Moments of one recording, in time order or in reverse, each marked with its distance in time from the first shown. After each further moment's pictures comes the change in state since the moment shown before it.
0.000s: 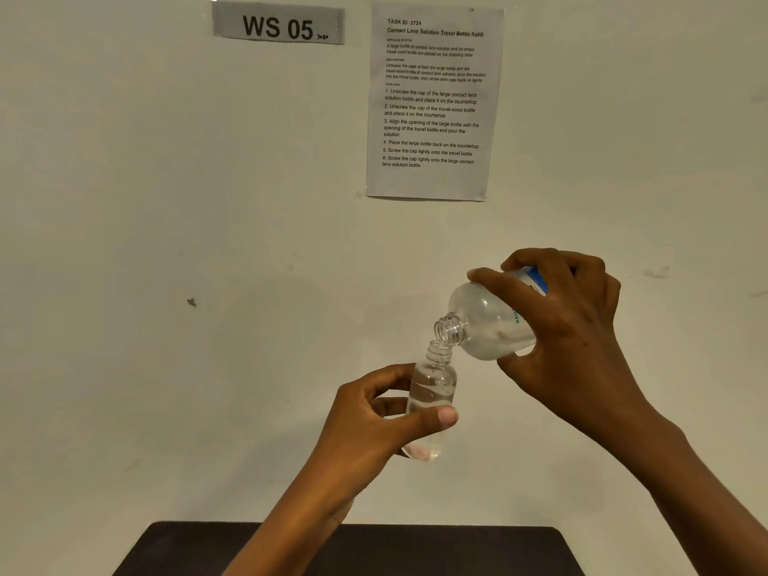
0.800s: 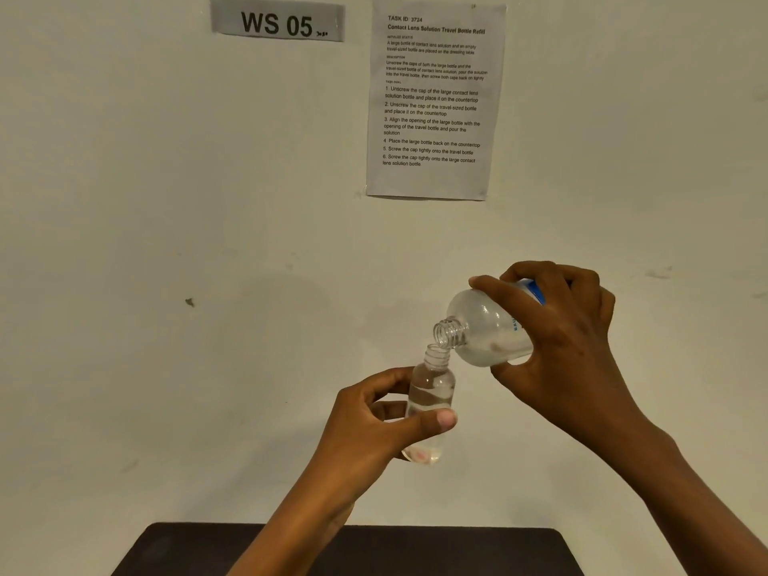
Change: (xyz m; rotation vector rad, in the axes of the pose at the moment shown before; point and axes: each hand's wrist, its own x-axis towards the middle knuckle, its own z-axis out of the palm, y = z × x) left_hand 0.005 -0.009 -0.001 -0.018 0.016 -0.014; right_hand -0.005 0.002 0.011 0.005 -0.003 0.036
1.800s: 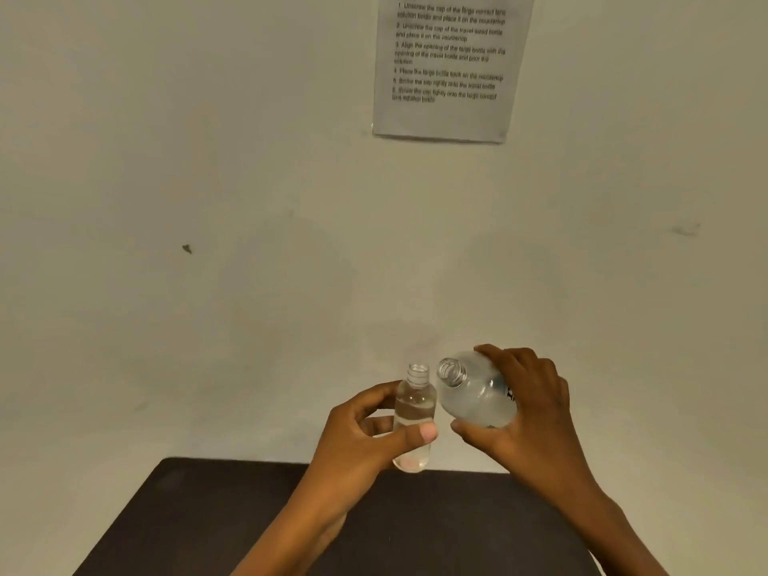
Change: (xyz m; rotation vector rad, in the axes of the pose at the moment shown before) left_hand -0.020 -0.058 -0.001 -0.056 0.063 -0.189; right_hand -0.094 -0.004 0.065 0.304 -0.230 0.279
